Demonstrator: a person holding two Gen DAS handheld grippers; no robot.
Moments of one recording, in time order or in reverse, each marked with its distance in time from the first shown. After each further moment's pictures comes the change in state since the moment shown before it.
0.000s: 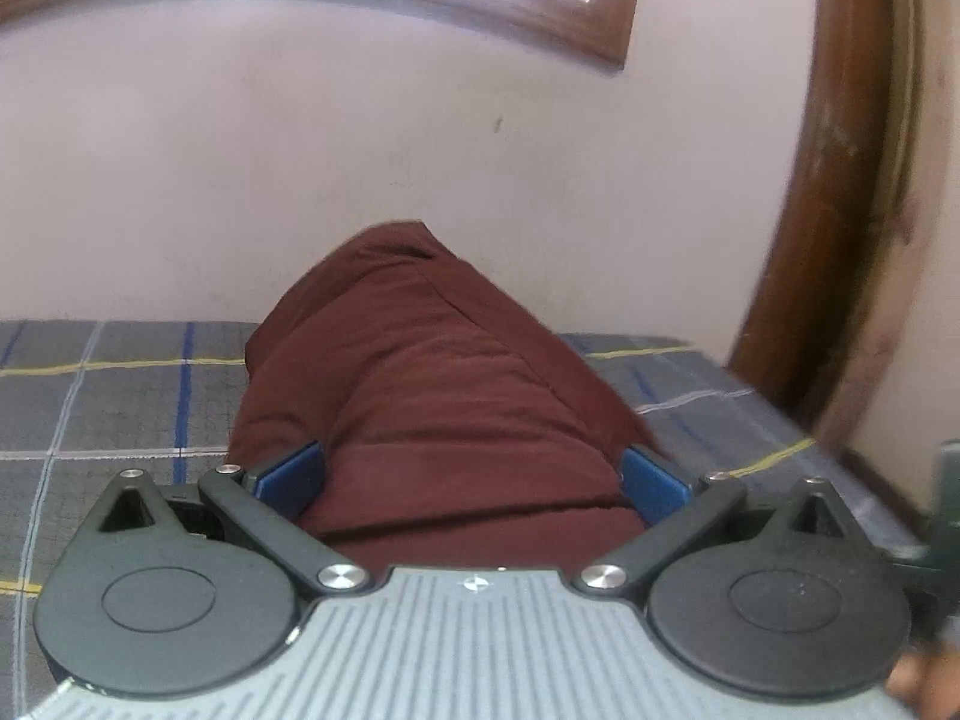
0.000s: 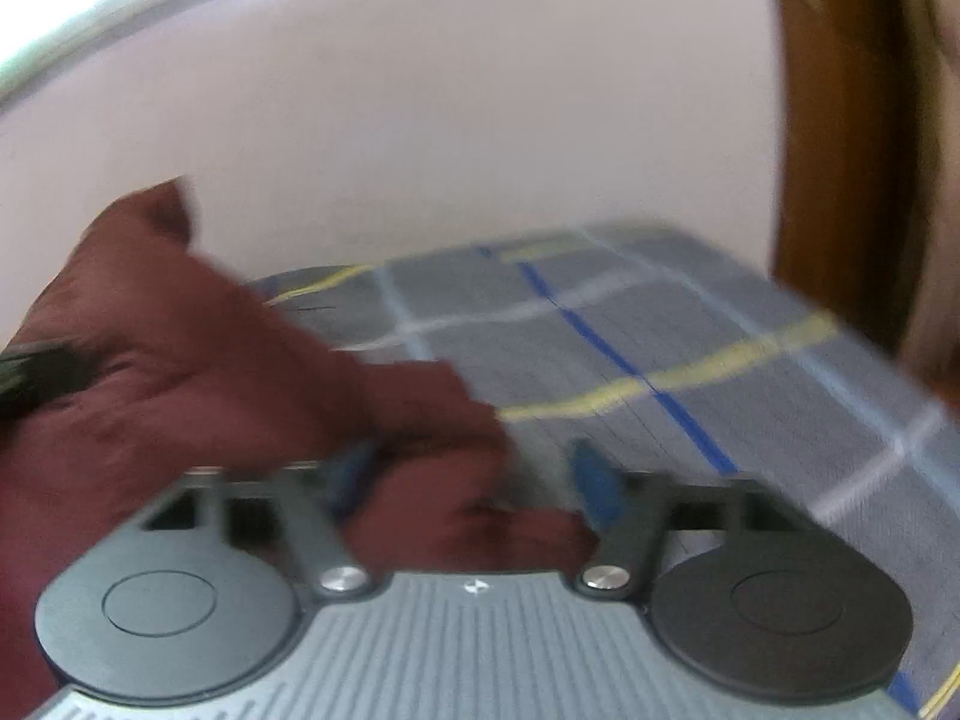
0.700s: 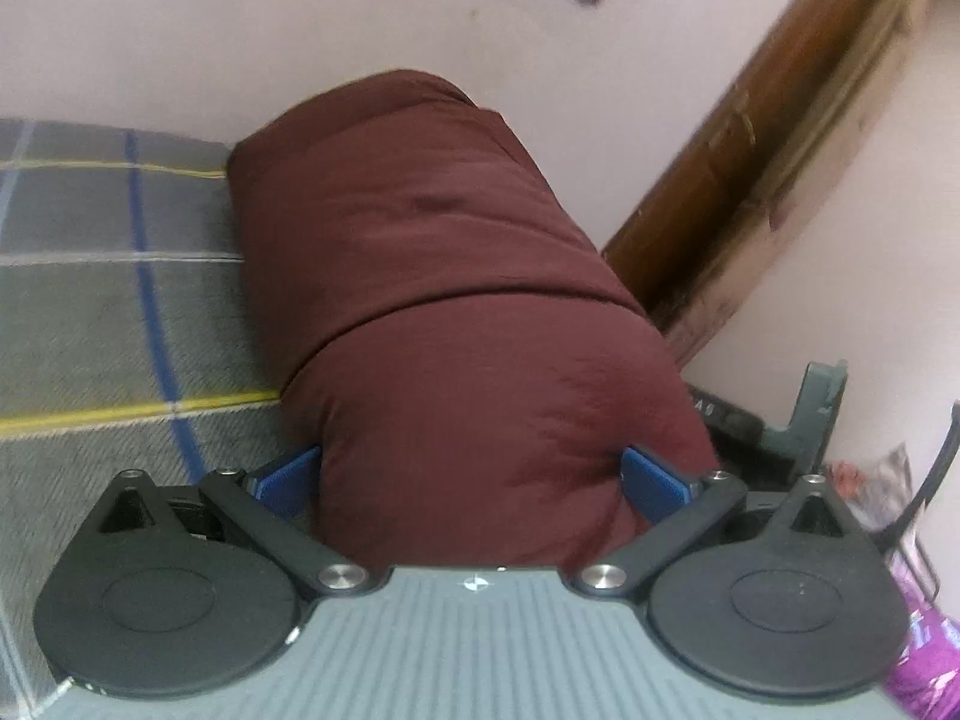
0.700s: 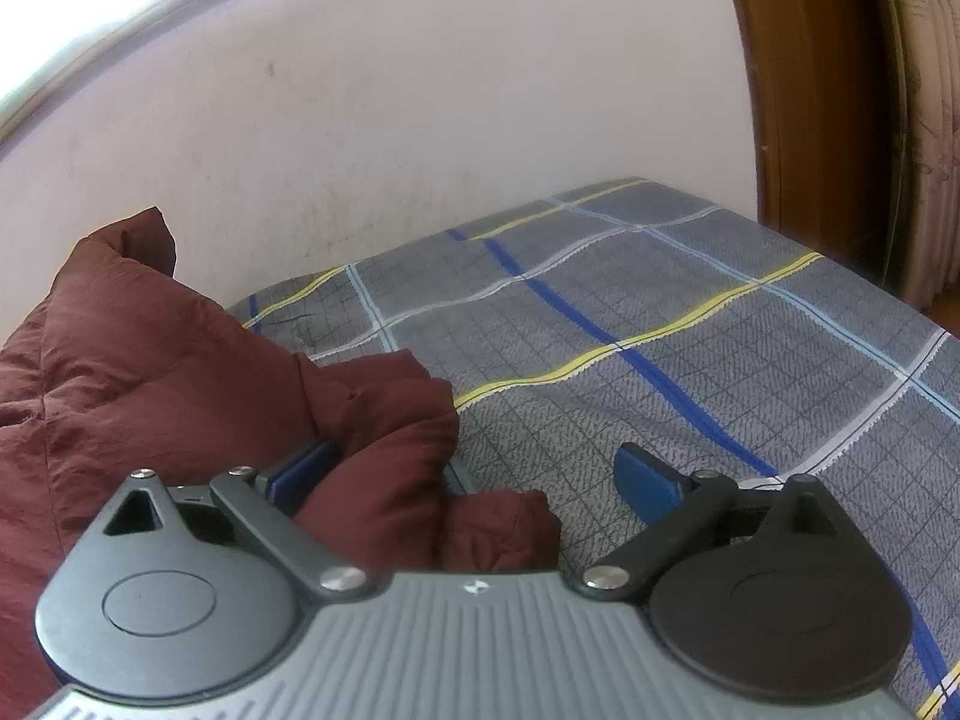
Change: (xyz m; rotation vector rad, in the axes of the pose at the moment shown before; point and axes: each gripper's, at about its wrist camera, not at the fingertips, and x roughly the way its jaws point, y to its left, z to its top) left arm -0.008 0.093 -0.037 -0.153 0.270 -0.386; right arm -0.002 -0.008 -0.003 0.029 -0.022 0.000
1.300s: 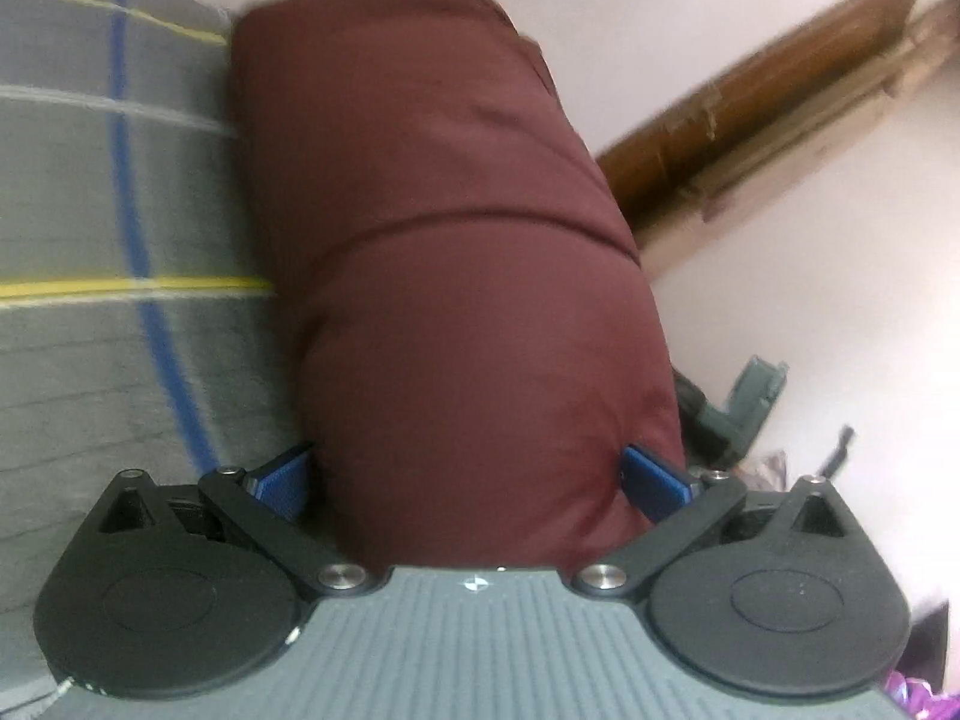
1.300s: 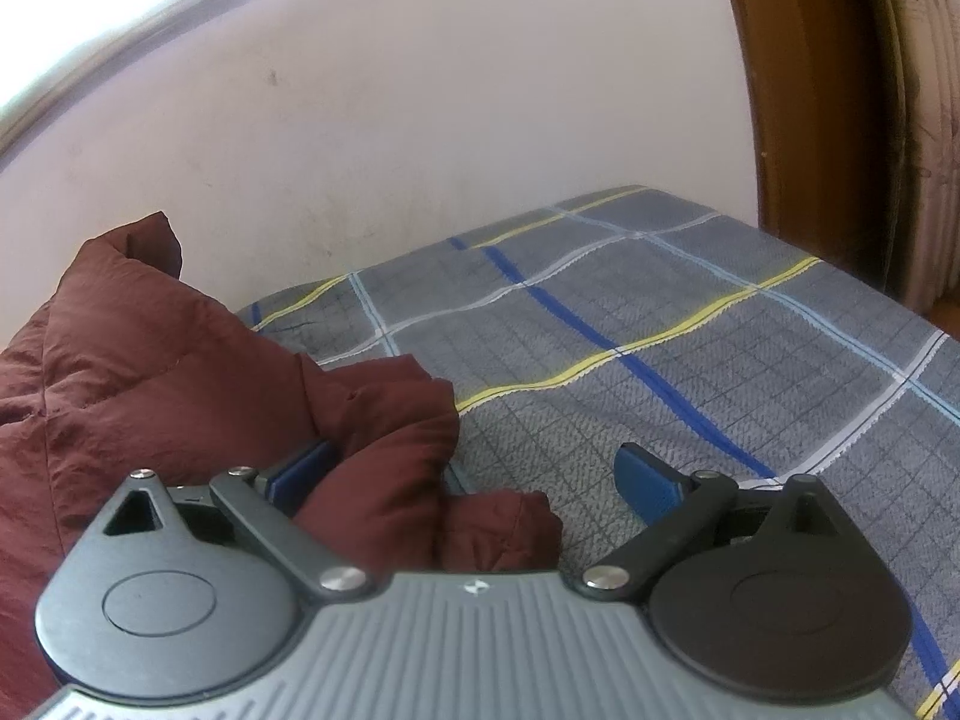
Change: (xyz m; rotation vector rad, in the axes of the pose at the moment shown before) left arm 0.014 0.049 -0.010 -0.165 0.153 -0.254; right arm -0.002 -0.001 -0.001 -0.002 -0.018 0.010
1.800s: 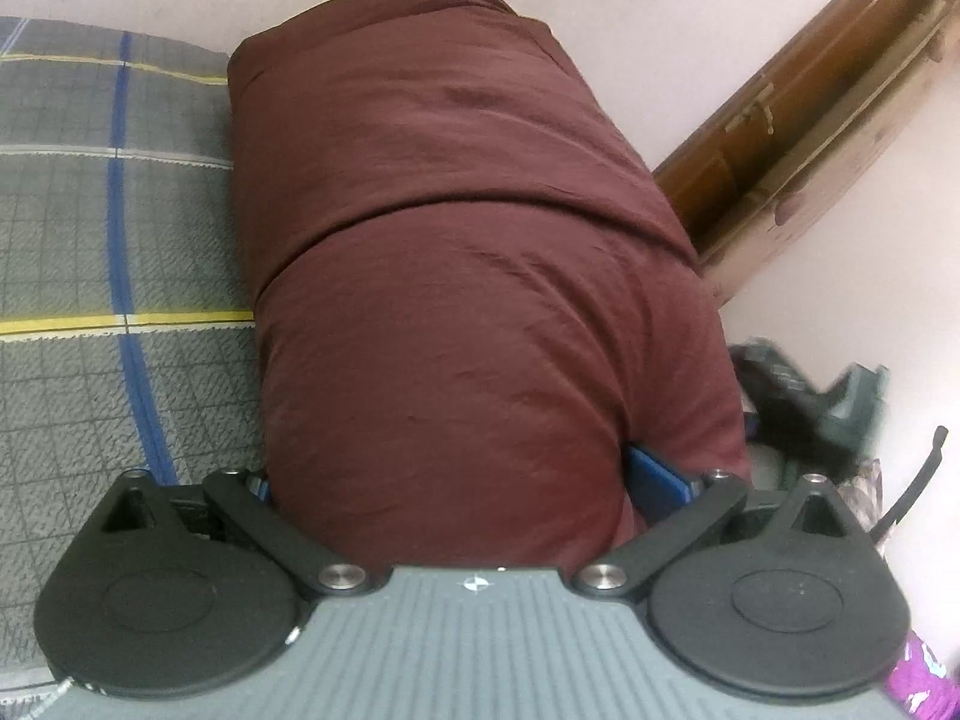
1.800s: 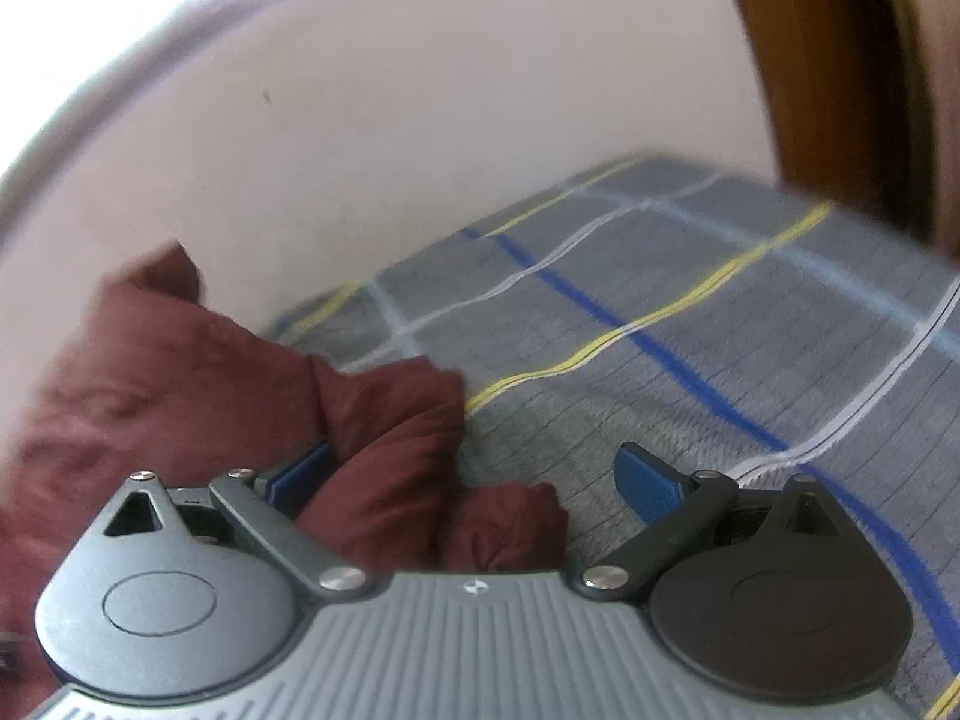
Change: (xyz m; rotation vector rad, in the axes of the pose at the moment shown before) left arm 0.025 -0.031 -0.010 0.043 -0.082 0.211; right arm -0.010 -0.041 0.011 0.203 0.076 0.212
